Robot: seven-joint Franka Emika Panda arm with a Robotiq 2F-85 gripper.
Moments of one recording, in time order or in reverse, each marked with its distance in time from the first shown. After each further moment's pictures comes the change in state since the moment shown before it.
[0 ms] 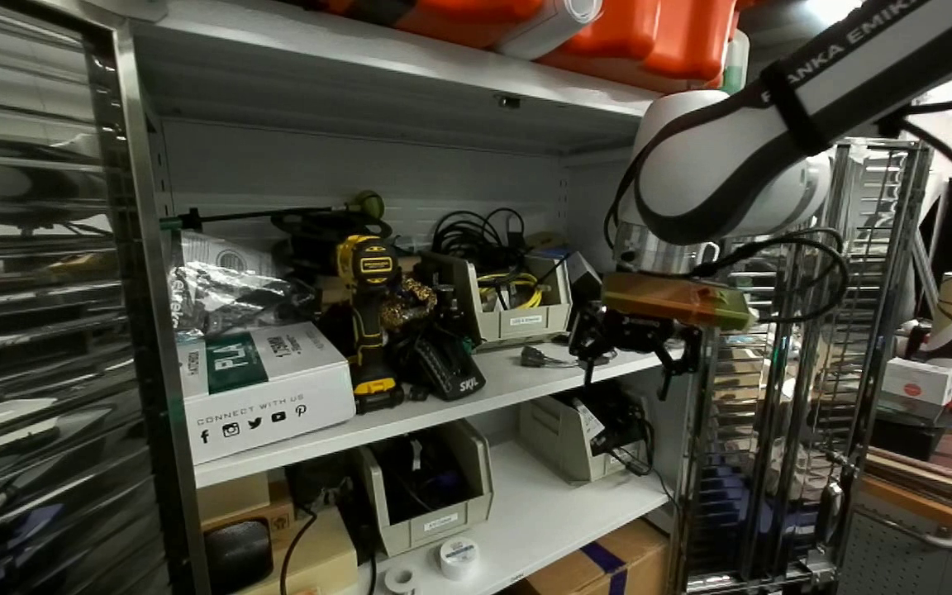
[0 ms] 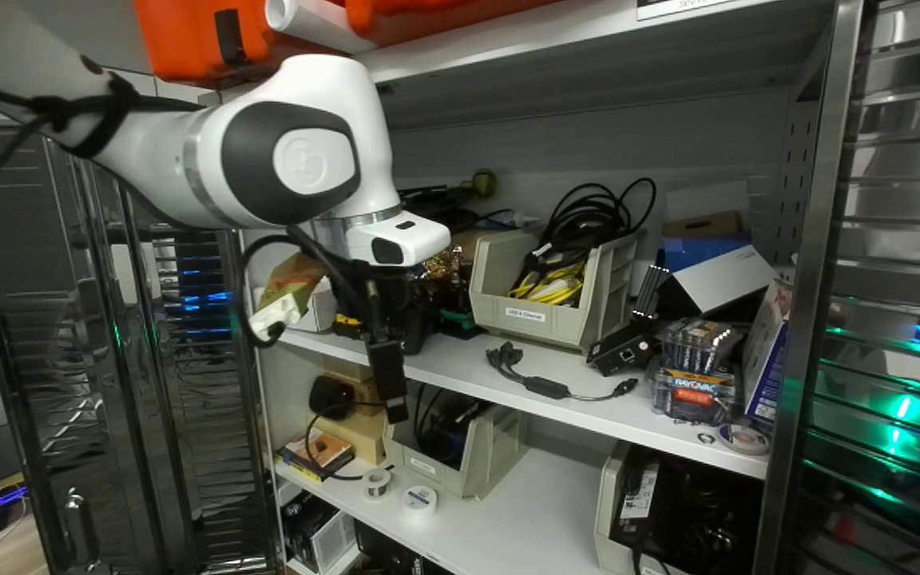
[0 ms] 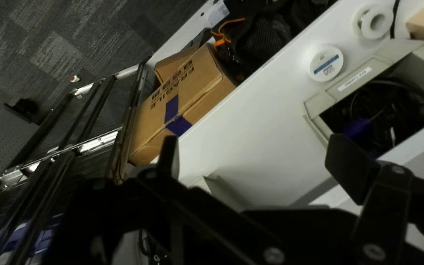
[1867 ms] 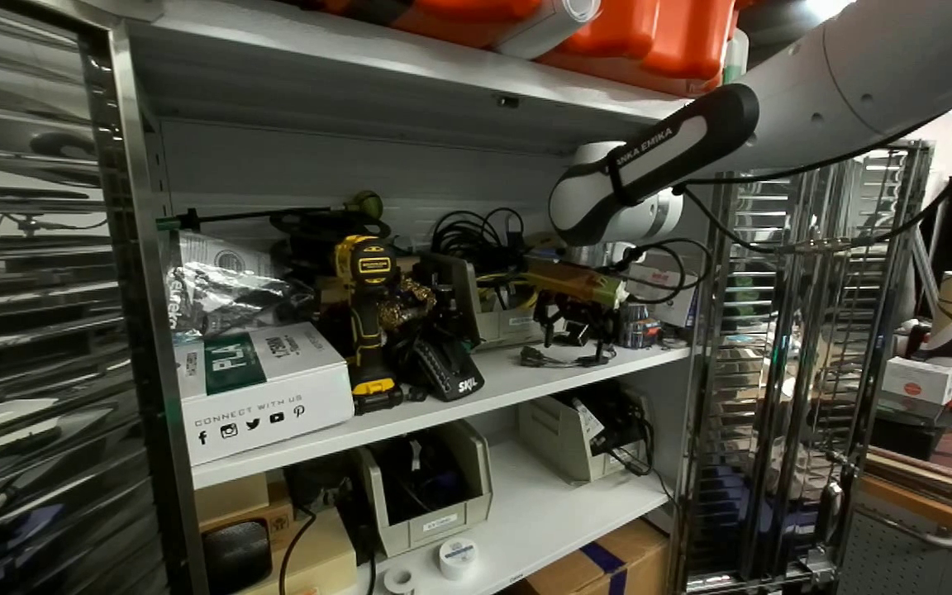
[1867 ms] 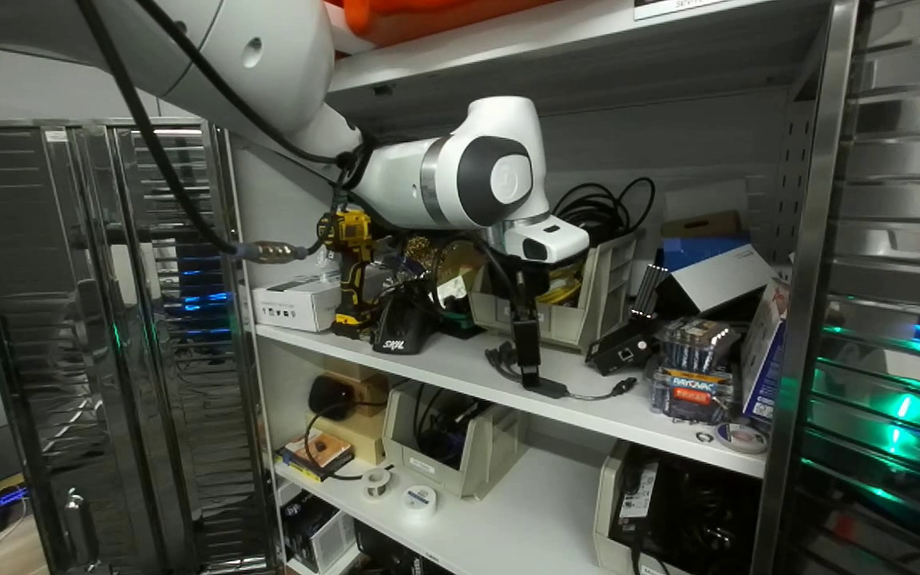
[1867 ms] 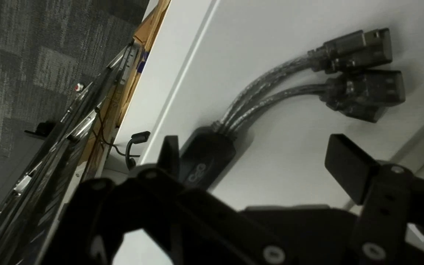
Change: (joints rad) arm 0.092 0.565 -0.216 0.720 -0.009 -0.150 0.240
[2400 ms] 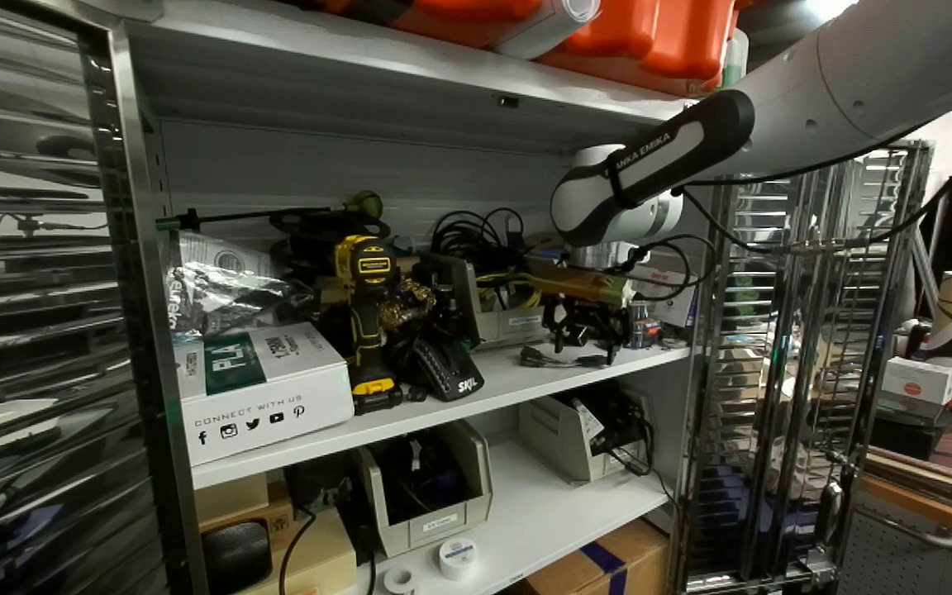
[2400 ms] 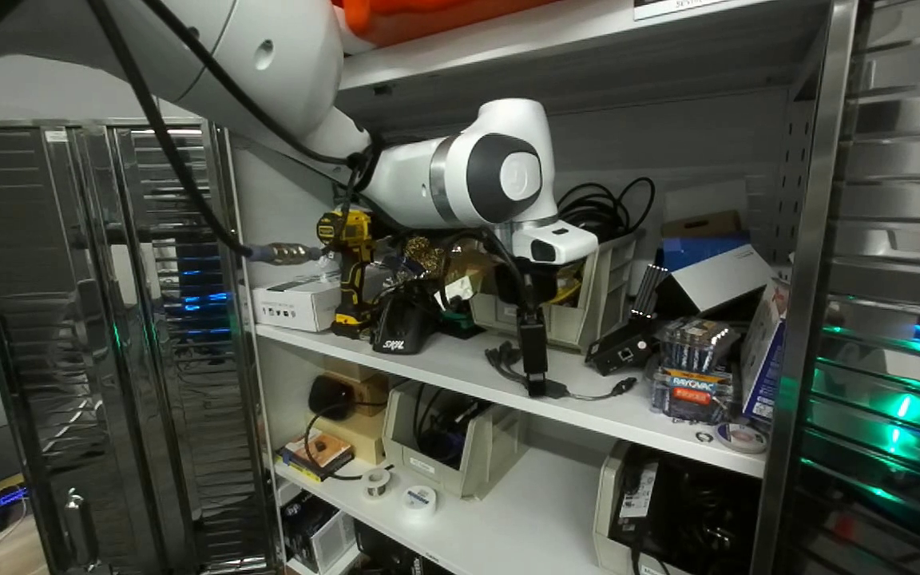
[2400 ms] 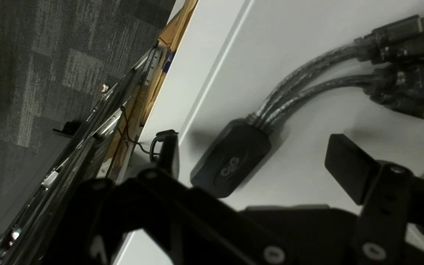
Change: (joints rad) arm 0.007 0.021 -0.026 0.036 -0.019 -0.083 0.000
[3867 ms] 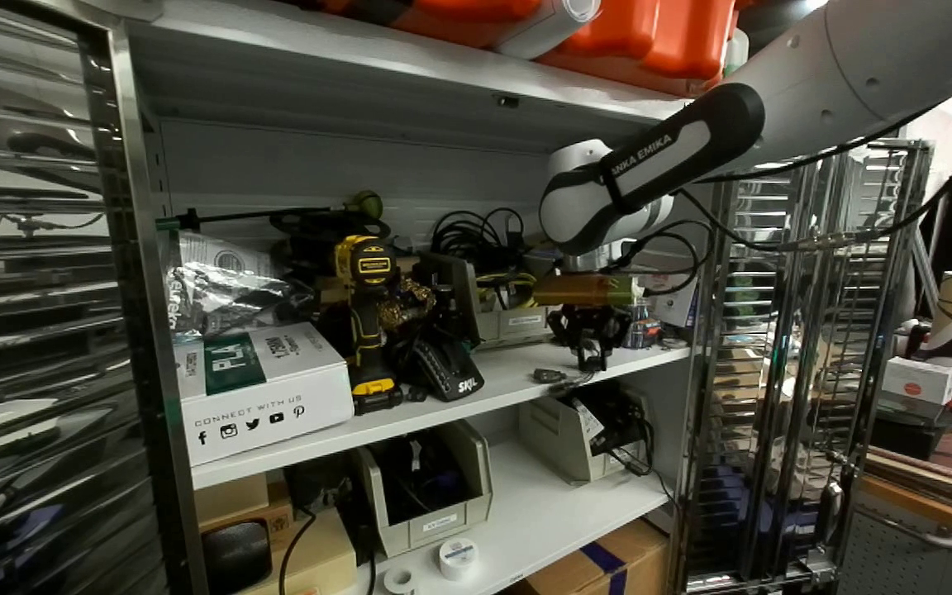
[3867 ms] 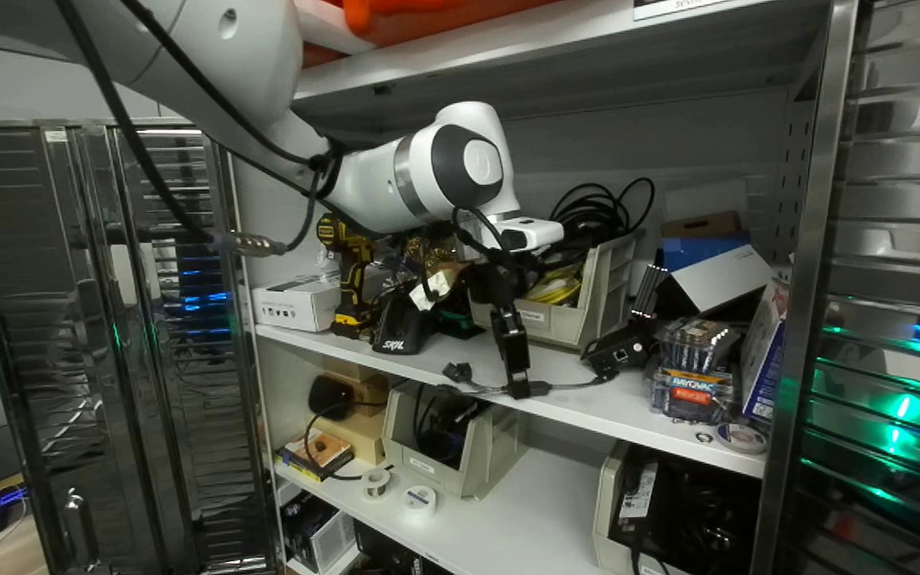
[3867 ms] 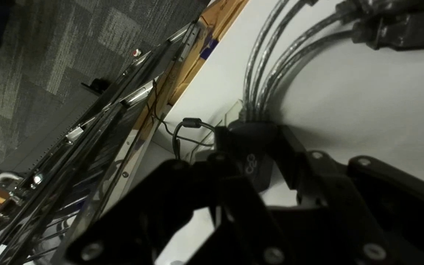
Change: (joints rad) arm 0.075 -0.063 -0.011 -0.078 -0.164 -0.063 -0.039
